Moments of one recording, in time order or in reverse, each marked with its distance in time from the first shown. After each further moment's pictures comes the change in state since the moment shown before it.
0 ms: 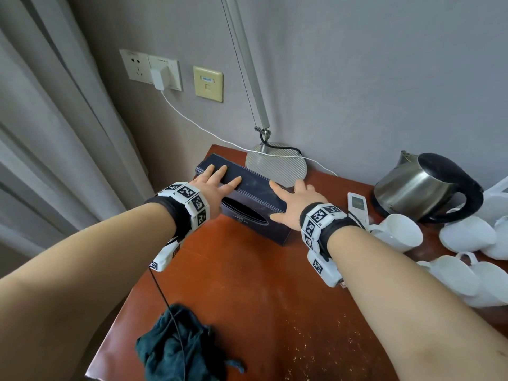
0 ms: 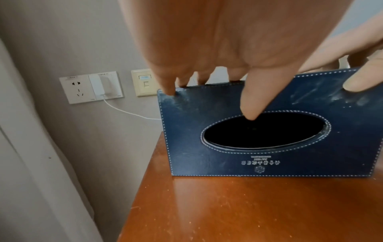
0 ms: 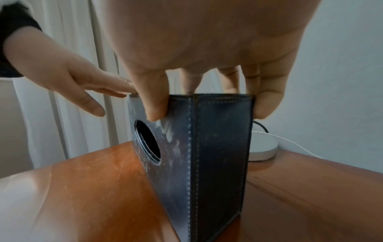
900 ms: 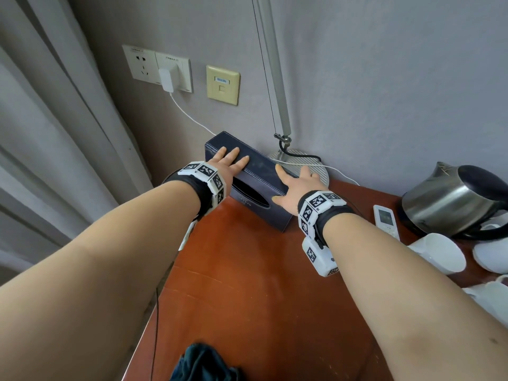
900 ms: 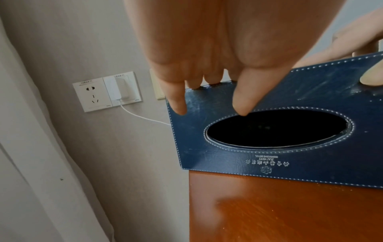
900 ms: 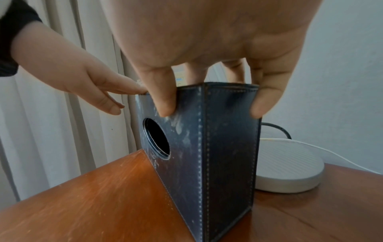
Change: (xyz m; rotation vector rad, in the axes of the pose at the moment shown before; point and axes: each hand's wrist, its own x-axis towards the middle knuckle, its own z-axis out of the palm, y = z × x) left_hand 0.076 -0.055 -0.035 -0.080 -0.003 0.027; right_hand 0.079 -0.046 -0.030 0.111 0.029 0.123
